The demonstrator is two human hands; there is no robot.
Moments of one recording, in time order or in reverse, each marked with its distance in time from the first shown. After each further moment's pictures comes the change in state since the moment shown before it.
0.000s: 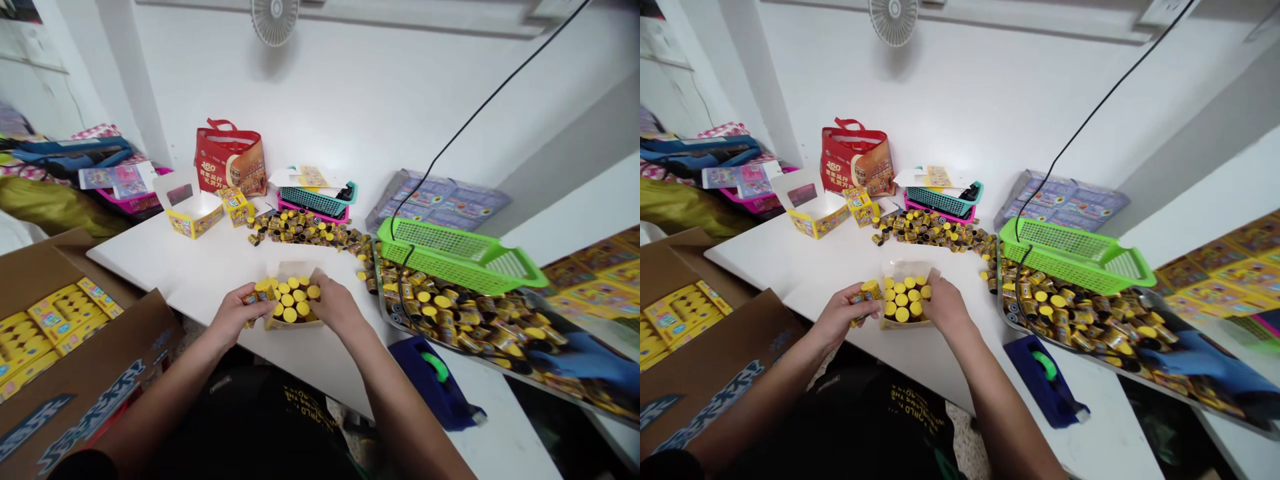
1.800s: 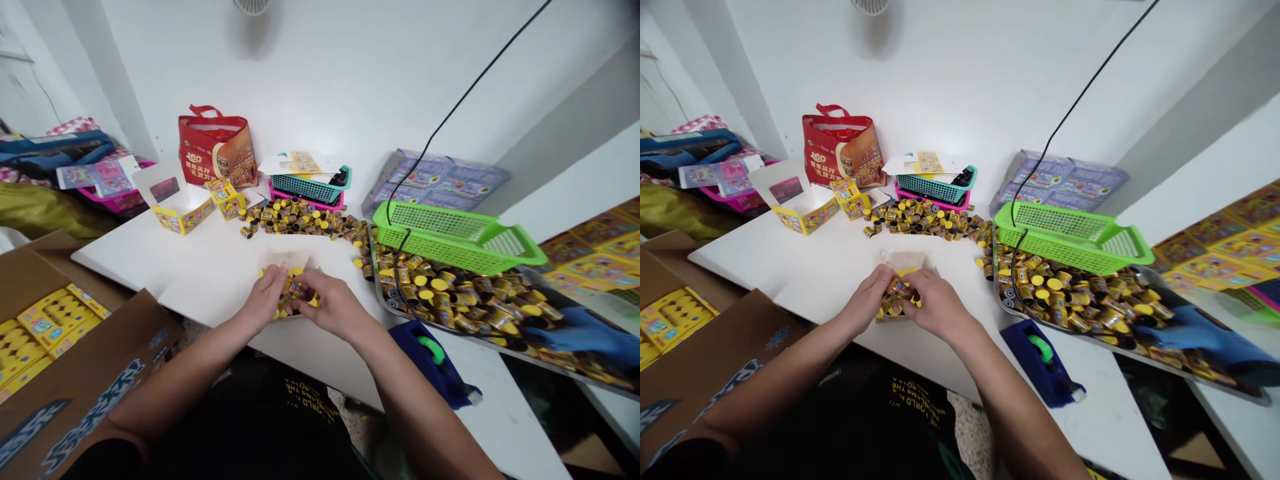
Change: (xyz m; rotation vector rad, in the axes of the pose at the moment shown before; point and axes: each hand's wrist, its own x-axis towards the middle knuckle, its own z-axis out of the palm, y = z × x) left_hand 0.022 0.012 0.064 0.184 -0.040 0.180; right_hand -0.032 -0.002 -0.015 0.497 0.111 -0.447
